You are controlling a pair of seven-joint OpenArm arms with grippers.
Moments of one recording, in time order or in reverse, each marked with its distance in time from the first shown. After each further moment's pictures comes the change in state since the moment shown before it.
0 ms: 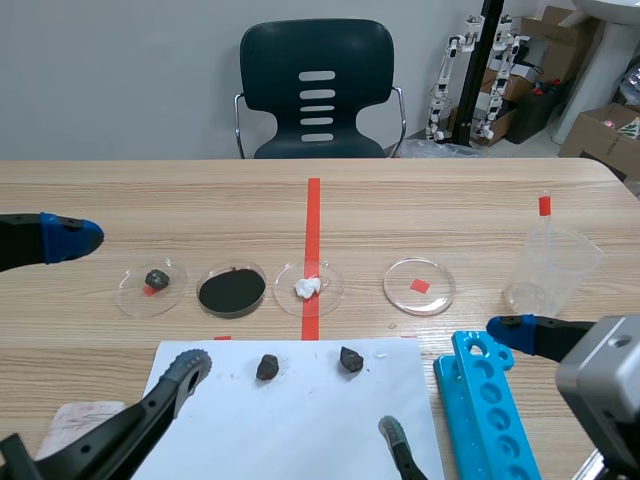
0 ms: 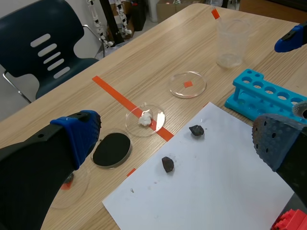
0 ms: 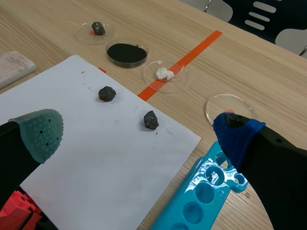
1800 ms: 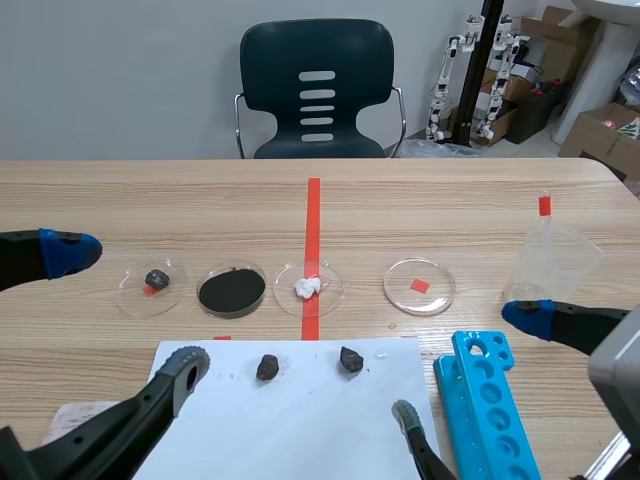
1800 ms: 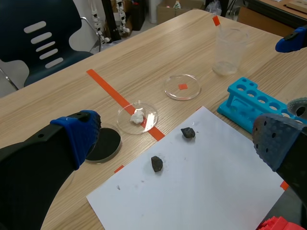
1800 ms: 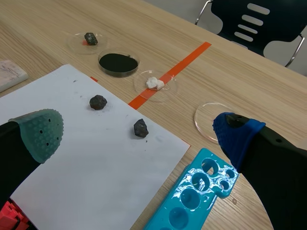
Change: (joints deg) left arm 0.1 0.0 0.4 -1.9 -6.1 -0.4 1.0; right arm 0.0 0.0 1.9 0.0 0.0 0.0 3.2
